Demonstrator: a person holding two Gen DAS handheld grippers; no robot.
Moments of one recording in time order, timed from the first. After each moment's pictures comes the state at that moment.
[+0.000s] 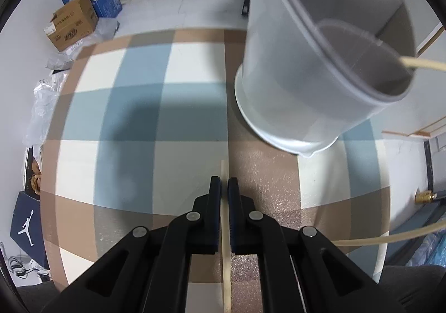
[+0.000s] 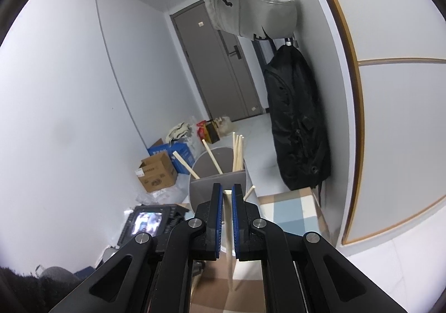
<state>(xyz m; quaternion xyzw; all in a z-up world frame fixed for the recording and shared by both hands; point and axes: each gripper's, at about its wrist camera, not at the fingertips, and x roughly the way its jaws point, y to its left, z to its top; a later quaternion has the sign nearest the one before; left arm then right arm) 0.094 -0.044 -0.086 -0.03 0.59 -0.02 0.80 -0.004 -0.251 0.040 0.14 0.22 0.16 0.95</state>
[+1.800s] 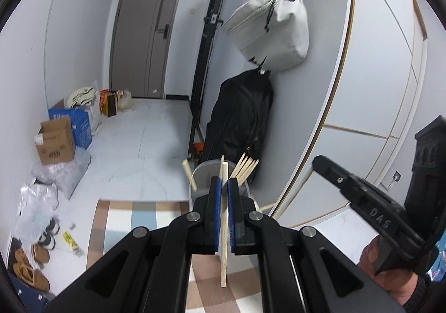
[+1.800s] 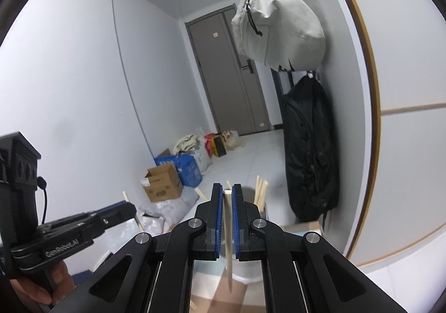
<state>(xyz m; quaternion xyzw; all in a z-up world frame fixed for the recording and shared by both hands) 0.022 -0.024 0.092 -0.06 0.26 -0.17 0.95 0.017 -0.232 0.107 0.11 0.18 0.19 0.96</state>
